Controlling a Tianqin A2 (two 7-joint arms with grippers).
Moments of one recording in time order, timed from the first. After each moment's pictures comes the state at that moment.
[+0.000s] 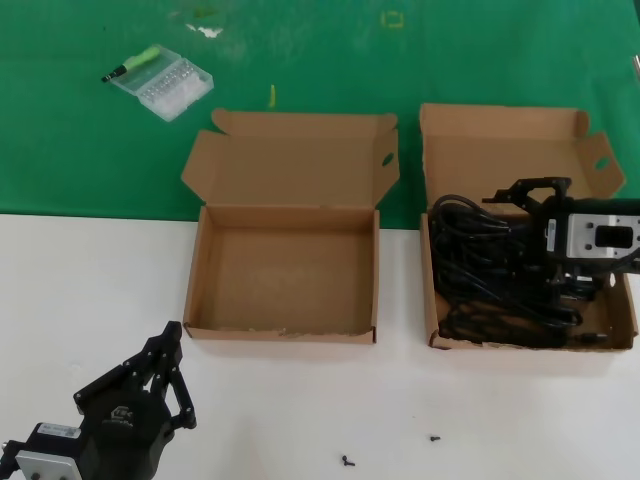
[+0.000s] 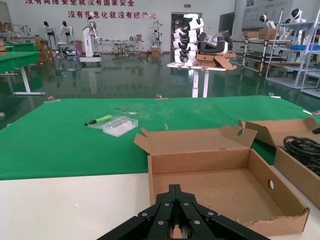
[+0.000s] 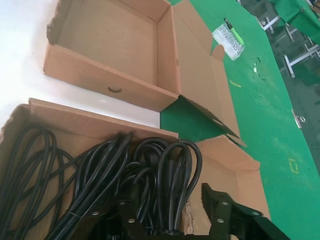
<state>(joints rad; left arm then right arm) 0.00 -0.30 1.60 -1.60 -1.80 0.00 0.00 1.34 0.34 -2.05 0.47 1.41 -0.81 -0.70</state>
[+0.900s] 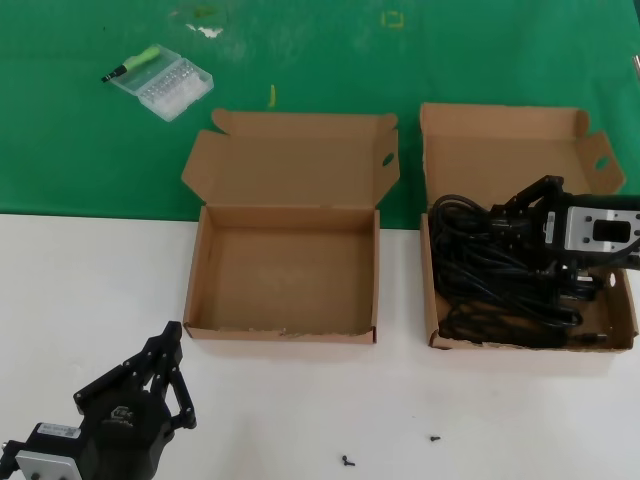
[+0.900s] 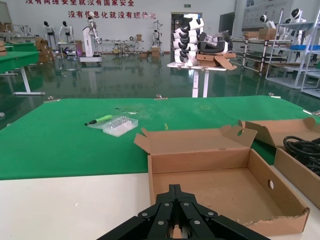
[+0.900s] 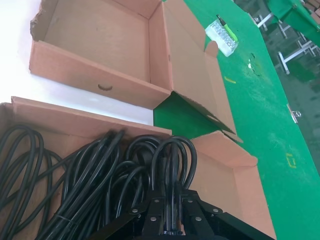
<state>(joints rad) 0.00 -0.30 1.60 -1.60 -1.80 0.00 0.00 1.41 0.28 -2.01 0.28 1.45 -0.80 -0.82</state>
